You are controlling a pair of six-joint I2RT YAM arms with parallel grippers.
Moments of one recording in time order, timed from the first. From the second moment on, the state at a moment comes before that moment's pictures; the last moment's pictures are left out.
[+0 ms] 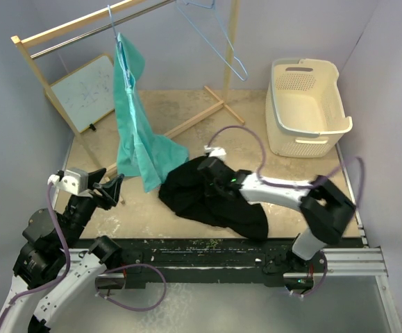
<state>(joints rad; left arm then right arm) -0.62 0.20 0.82 -0.54 -0.27 -0.08 0.96 1.72 1.01 -0.23 0.35 0.62</state>
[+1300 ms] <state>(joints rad) -0.62 0.20 0.82 -0.54 -0.27 -0.08 -0.26 1.82 2.48 -0.57 0.04 0.60</state>
